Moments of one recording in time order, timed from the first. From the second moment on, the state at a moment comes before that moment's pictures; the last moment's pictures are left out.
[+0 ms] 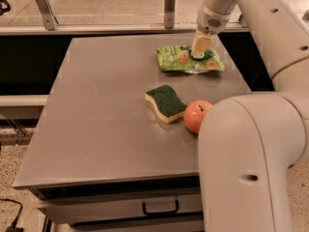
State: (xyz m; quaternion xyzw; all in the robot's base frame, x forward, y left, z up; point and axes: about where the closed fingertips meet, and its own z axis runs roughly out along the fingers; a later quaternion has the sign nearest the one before) arm 0.735 -0.150 0.886 -0.65 0.74 -0.01 0.16
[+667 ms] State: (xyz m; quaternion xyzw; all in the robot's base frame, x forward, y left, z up) arm 0.711 -0.131 0.958 -0.65 0.73 -0.03 0.19
